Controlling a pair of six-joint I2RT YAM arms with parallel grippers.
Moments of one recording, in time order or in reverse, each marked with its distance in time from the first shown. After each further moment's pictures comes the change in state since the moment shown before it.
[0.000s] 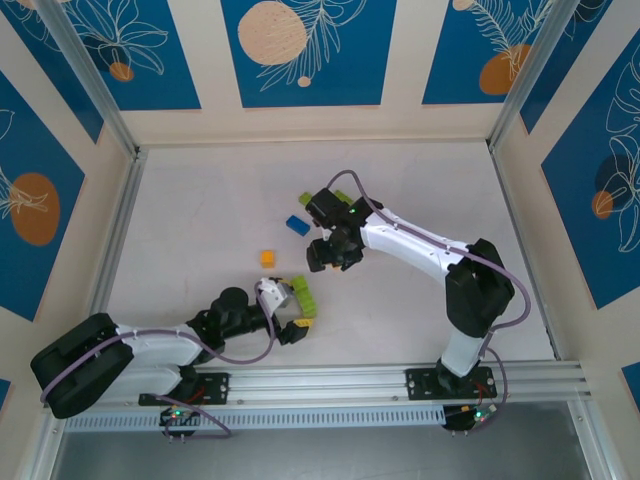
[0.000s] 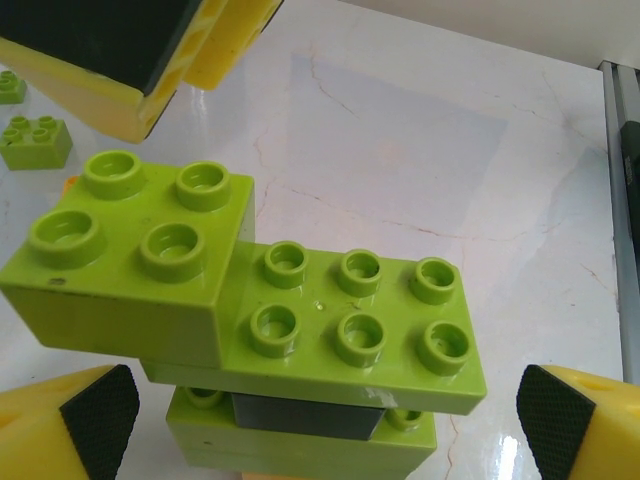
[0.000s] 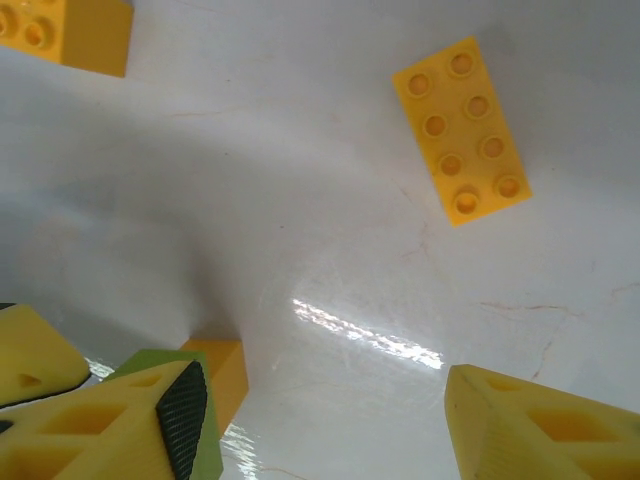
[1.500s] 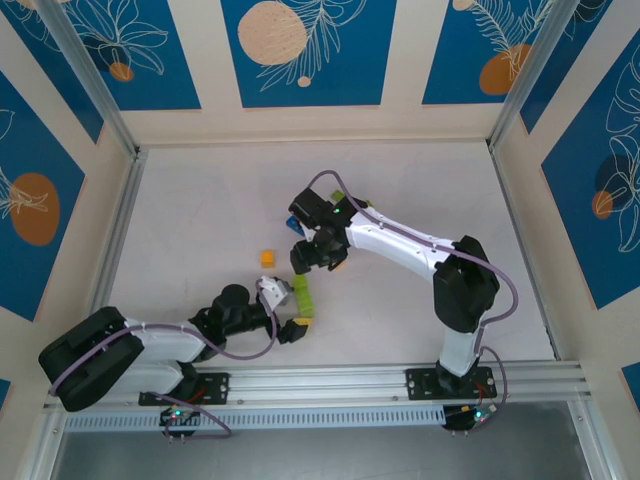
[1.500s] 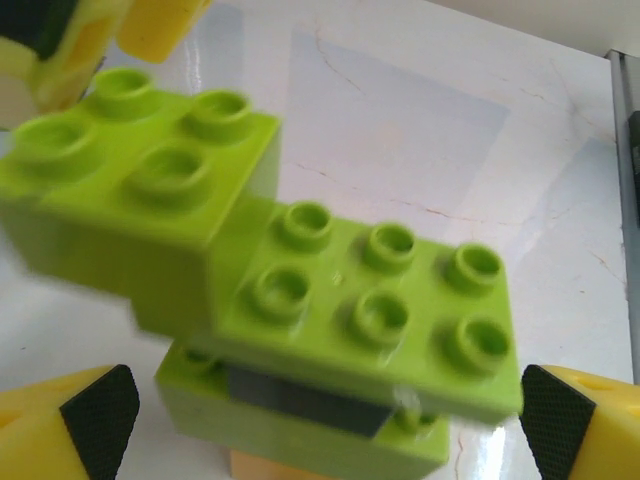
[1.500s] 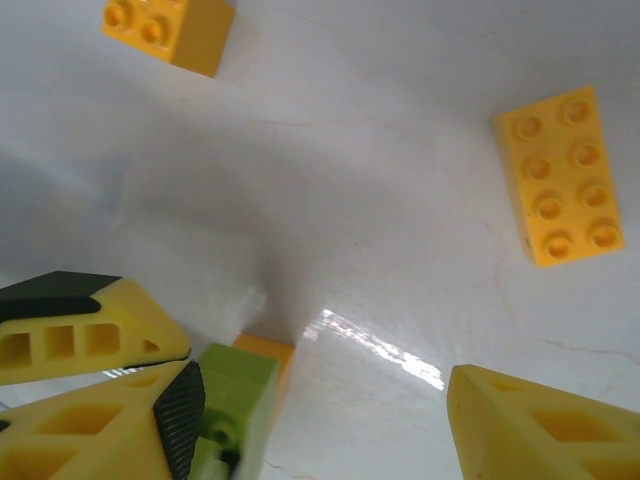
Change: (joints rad) left arm 0.039 0.063 0.007 0.017 0.053 -0.019; right arm 0.045 0.068 0.099 -0.032 -0.013 -0.043
